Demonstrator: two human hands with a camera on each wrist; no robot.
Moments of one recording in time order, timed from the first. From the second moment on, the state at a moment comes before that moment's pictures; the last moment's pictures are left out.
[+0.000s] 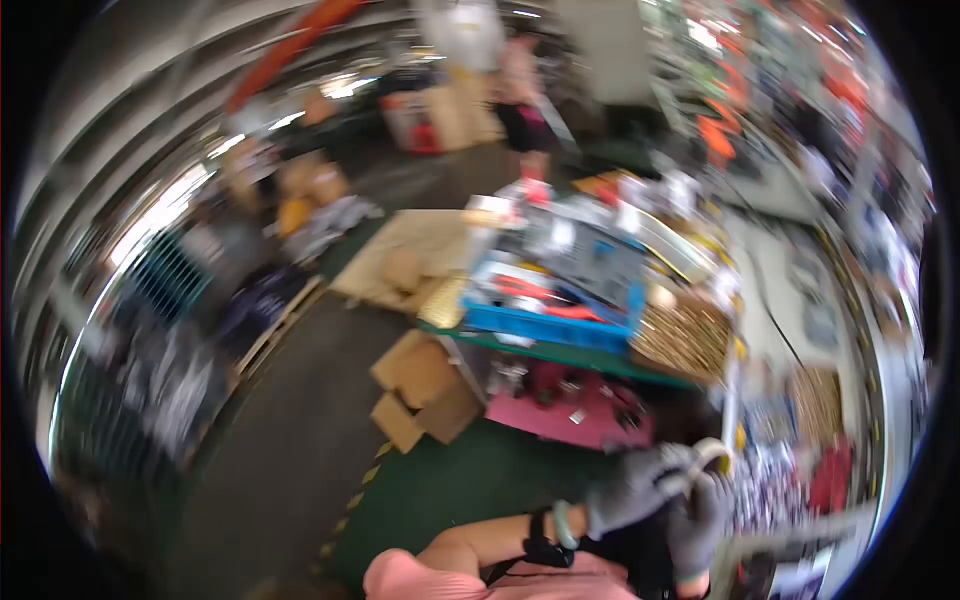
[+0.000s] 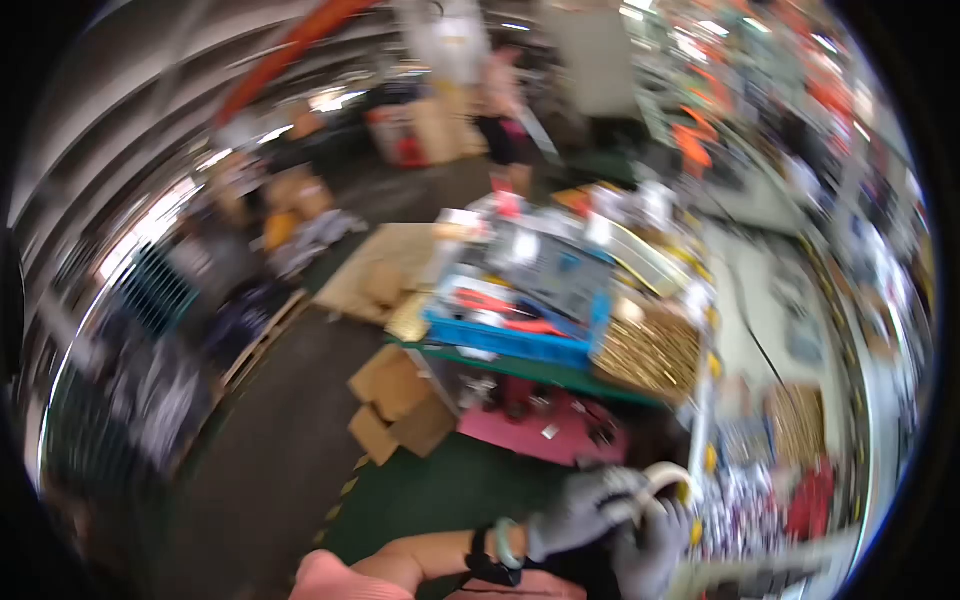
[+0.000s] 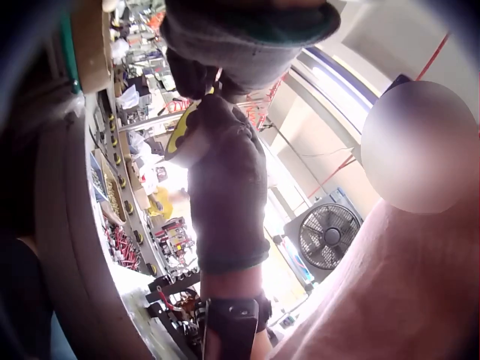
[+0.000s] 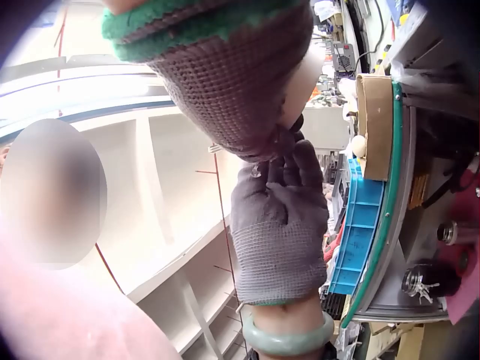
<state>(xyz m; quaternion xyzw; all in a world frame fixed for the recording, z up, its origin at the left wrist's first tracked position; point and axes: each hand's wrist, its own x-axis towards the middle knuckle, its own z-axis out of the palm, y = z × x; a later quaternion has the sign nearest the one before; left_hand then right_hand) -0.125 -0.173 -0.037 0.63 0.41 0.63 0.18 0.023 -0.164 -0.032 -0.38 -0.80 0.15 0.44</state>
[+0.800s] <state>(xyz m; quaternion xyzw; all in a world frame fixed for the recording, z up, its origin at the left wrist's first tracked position) -0.131 -0.195 -0.038 0.58 0.44 0.63 0.28 0.007 -0.171 -0.029 -0.41 -0.81 0.13 0.41</state>
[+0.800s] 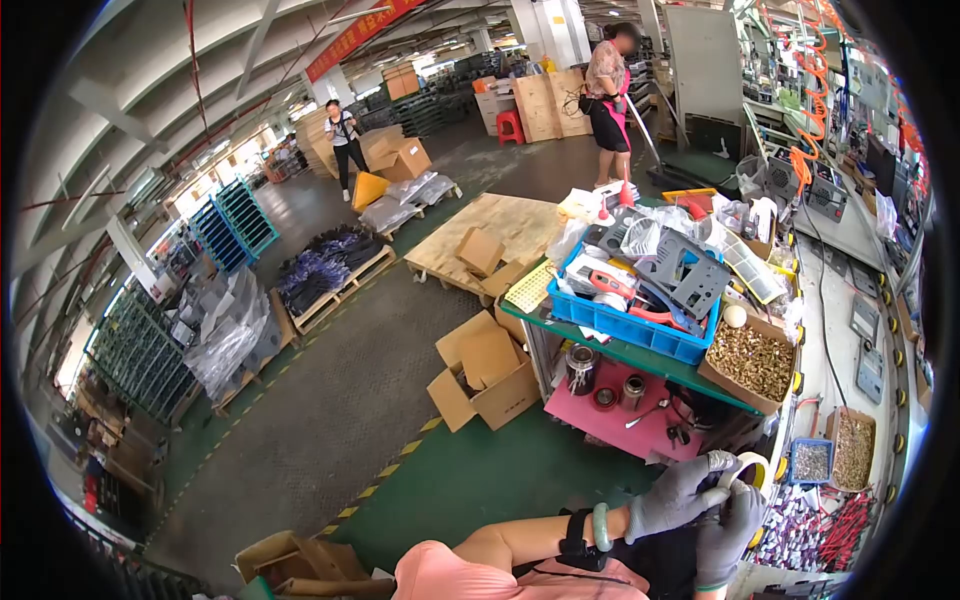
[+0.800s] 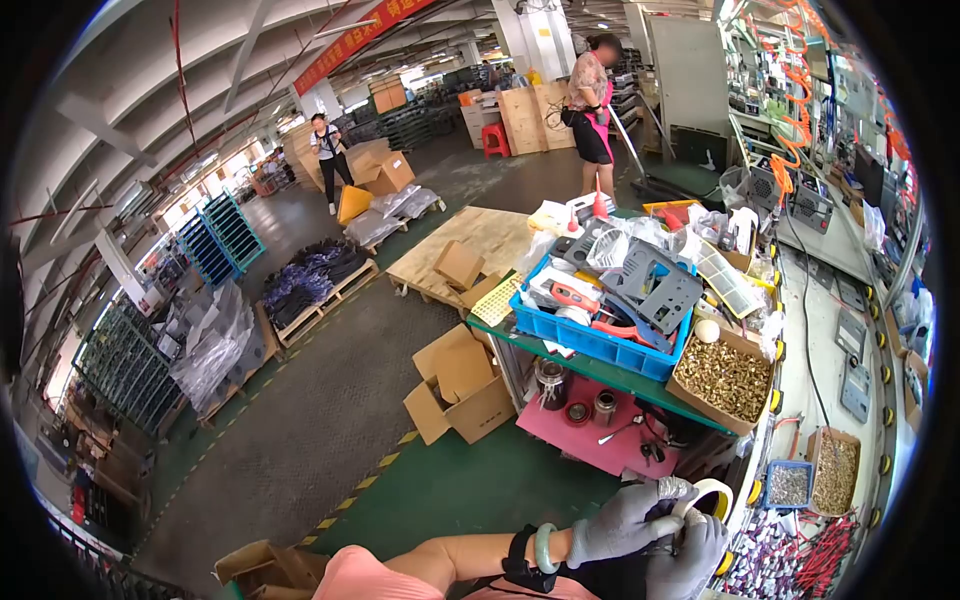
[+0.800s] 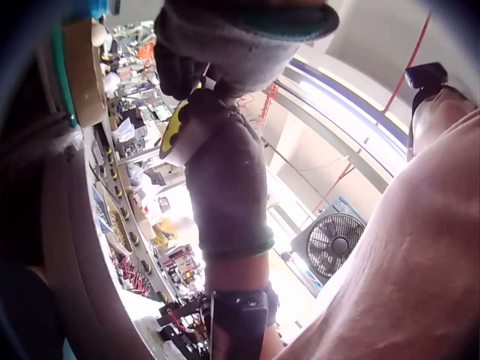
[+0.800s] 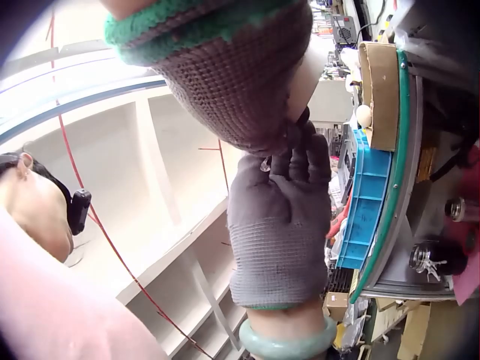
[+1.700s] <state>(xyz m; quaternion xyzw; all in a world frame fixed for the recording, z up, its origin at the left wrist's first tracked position) -0.134 -0.199 -0.034 0.68 0.47 0.56 0.02 0.007 -0.176 -0.034 -0.41 -0.81 0.14 0.39</state>
